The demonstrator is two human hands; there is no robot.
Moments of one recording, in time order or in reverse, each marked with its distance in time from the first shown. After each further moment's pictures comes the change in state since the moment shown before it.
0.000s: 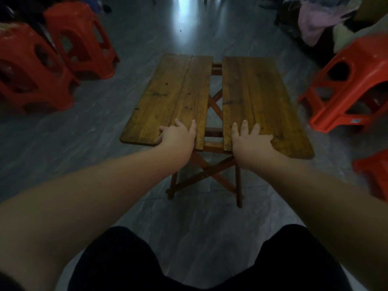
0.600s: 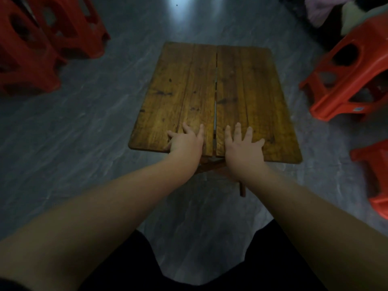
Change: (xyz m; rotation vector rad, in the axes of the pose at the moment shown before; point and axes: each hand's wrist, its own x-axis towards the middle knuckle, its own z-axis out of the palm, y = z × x) left_hand 0.008 0.052 0.036 -0.091 0.020 0.055; right_hand 0.013 -0.027 0.063 0.022 0.137 -0.020
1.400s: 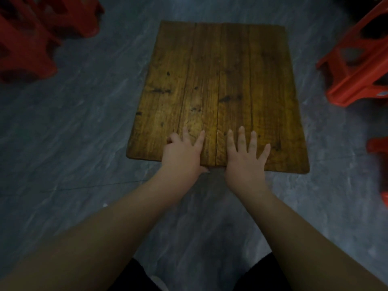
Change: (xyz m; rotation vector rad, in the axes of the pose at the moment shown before) left_hand -0.002 -0.003 0.000 -0.108 0.006 -0.009; right_hand 0.004 0.000 0.029 0.263 0.075 0.025
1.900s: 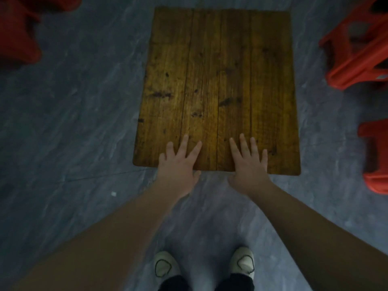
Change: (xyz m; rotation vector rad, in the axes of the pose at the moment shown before) left_hand -0.014 -0.032 -0.003 -0.318 -0.137 0.069; right_hand 0.006 0.019 -0.037 0.128 -0.329 -0.033
